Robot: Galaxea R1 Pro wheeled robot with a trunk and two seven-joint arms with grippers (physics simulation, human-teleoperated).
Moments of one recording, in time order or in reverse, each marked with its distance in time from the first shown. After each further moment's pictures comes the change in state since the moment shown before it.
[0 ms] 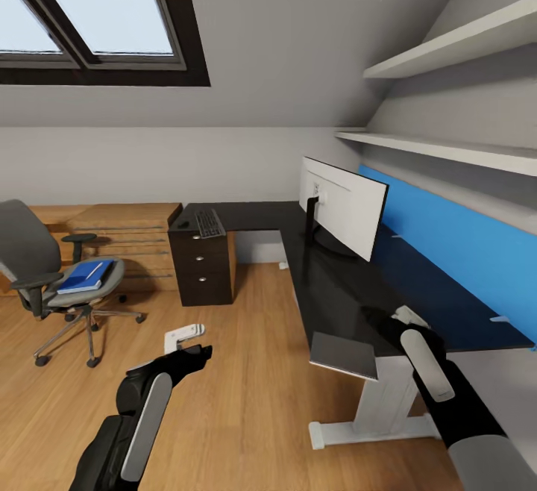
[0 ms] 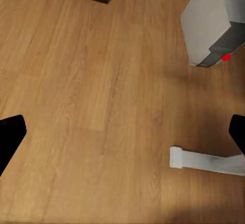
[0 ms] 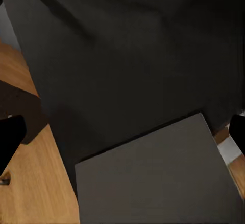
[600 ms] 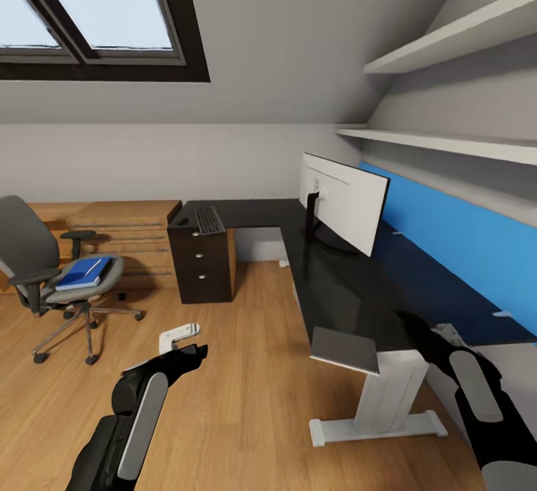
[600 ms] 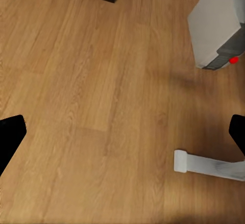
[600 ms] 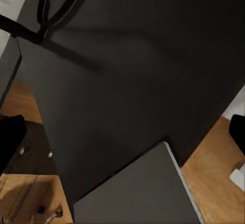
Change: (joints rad) left arm 0.000 0.001 0.028 0.001 0.000 -0.007 0.000; right arm 0.079 -0.017 -0.316 0.023 -0.036 0.009 0.252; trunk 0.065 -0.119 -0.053
